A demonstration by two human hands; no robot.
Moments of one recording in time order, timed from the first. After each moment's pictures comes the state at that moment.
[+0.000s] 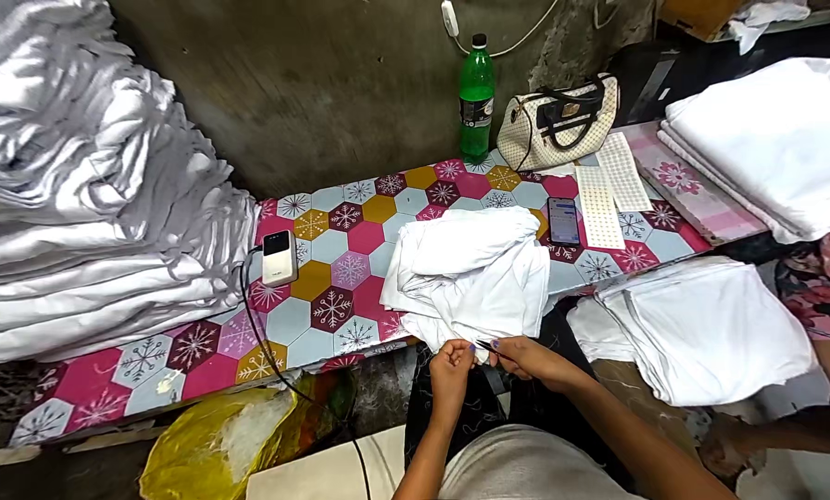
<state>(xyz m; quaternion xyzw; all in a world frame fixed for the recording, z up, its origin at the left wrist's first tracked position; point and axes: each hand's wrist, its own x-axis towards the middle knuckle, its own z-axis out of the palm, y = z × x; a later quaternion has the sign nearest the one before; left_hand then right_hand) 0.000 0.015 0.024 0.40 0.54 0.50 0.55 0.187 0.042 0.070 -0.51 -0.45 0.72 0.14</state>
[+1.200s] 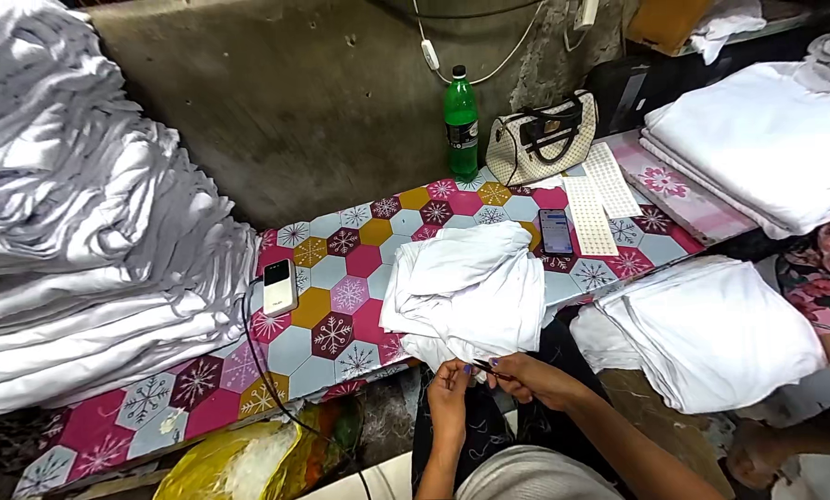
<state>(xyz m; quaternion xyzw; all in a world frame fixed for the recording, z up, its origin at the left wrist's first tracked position) 0.000 0.008 0.028 0.35 0.48 0.58 0.56 0.186 0.039 0.071 -0.44 -0.38 0.79 0.18</state>
